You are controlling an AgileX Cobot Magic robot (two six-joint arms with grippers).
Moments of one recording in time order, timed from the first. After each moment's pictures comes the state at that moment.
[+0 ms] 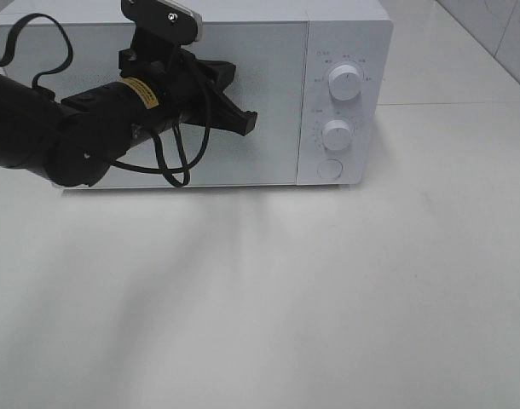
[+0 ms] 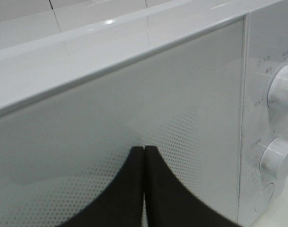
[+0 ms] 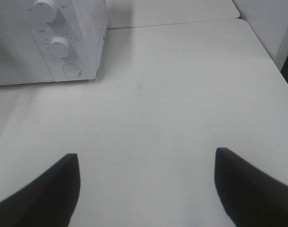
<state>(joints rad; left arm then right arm) -0.59 1.97 -1.02 -0.04 -0.70 0.19 0.05 0.00 -0.49 -0.06 0.97 0.08</state>
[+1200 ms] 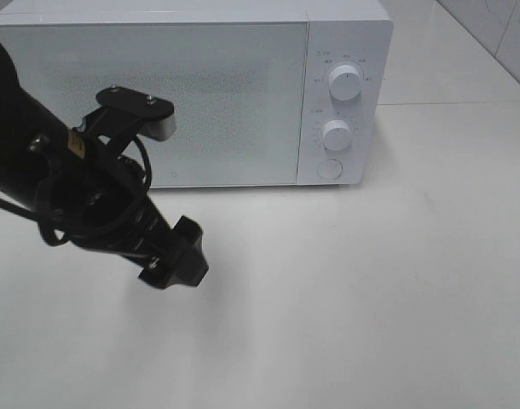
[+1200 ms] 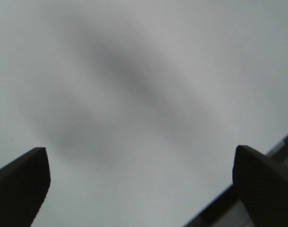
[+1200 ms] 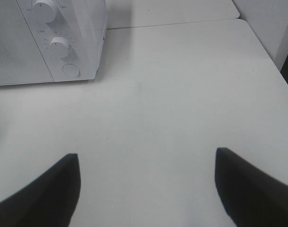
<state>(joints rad) -0.69 1.58 -0.90 -0.22 0.56 0.16 0.05 0.00 -0.49 -0.06 0.97 0.08</state>
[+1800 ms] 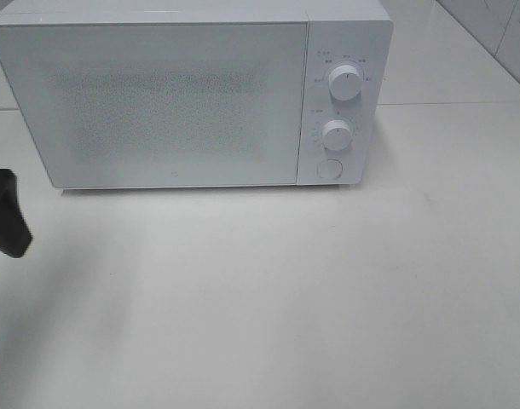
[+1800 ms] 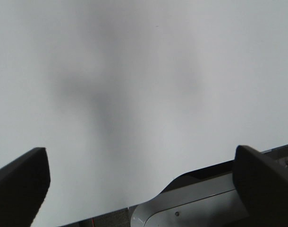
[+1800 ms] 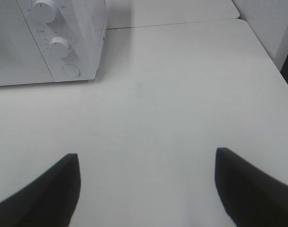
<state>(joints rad) -0.17 1.37 -0.90 -0.19 1.02 0.09 0.05 0.00 -0.49 -0.06 0.97 0.08</state>
